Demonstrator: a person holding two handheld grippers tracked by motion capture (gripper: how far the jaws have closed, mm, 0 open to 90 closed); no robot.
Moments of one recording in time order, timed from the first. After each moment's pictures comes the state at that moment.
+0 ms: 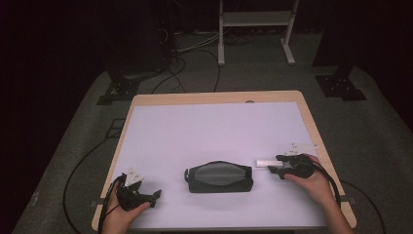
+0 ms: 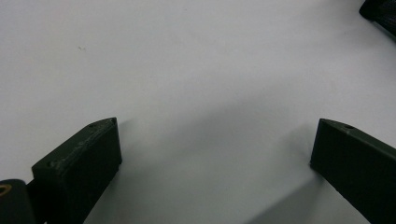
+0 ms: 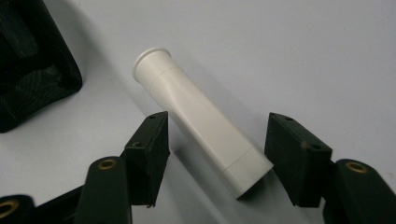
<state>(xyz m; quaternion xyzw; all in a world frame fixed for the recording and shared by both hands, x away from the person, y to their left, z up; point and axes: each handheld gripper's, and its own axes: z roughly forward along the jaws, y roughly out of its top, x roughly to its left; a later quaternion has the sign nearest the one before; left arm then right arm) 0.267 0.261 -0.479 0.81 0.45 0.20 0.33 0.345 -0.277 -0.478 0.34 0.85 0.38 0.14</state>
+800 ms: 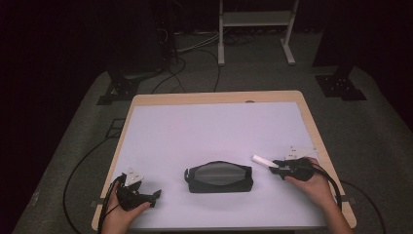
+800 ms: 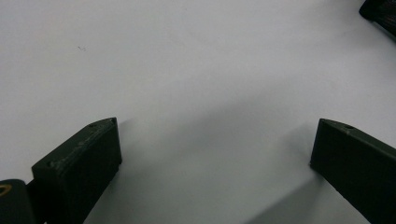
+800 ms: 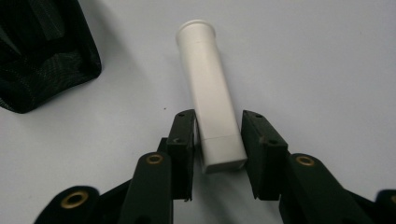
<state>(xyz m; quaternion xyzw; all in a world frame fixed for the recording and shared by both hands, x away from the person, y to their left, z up) 0.267 0.261 -0.479 0.81 0.45 0.20 0.33 0.336 -0.274 -0.478 0.31 0.86 0.38 0.14</state>
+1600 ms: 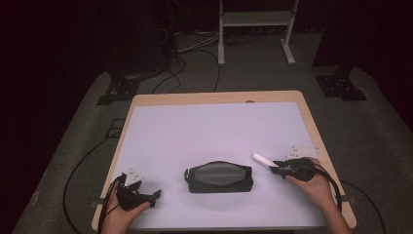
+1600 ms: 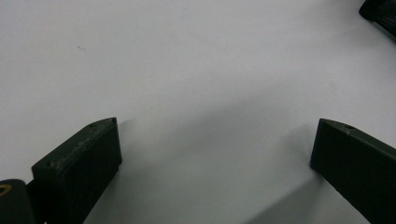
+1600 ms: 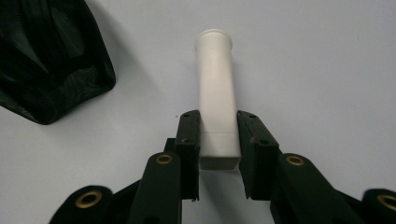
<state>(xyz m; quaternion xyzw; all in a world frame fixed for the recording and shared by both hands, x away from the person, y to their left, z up) 0.268 0.262 -0.479 0.81 0.45 0.20 0.33 0.330 -0.273 -0.468 0.33 0.85 0.39 0.14</state>
